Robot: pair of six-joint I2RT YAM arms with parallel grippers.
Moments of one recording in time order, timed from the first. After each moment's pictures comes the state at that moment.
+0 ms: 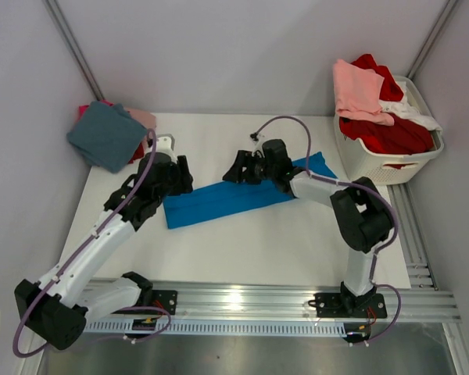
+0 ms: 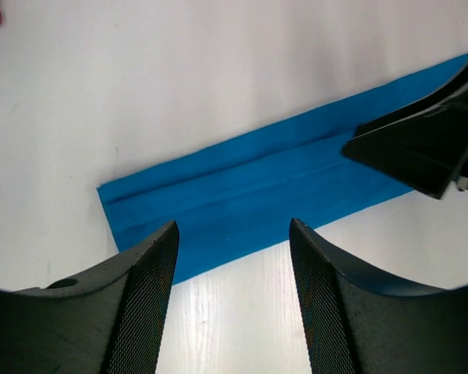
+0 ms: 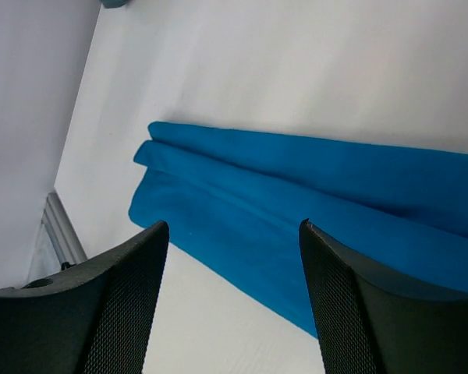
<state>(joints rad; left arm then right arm) -0.48 1.06 0.97 -0.51 -0.26 -0.41 0.57 1.86 1.18 0.22 -0.41 0.60</state>
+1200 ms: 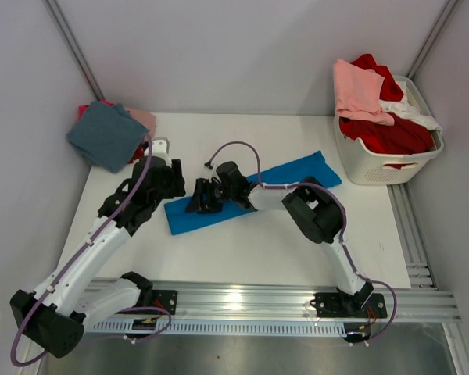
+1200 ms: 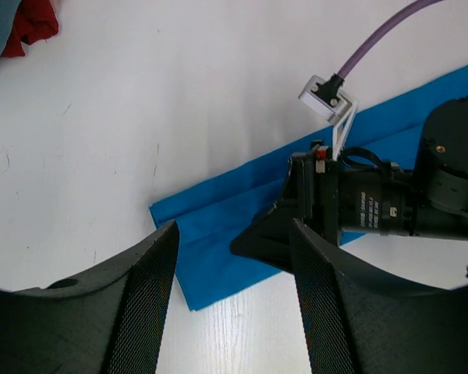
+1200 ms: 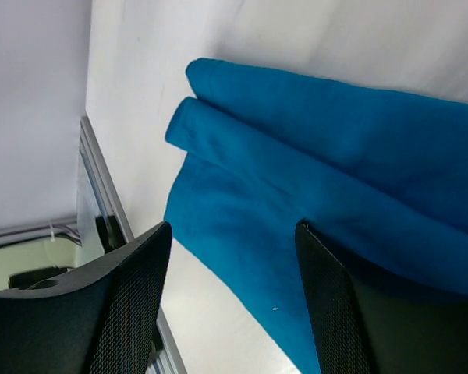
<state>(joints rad) -0.46 0.98 0.95 -0.55 -0.31 -0.32 0.83 2.26 1.45 0.26 -0.53 0.80</state>
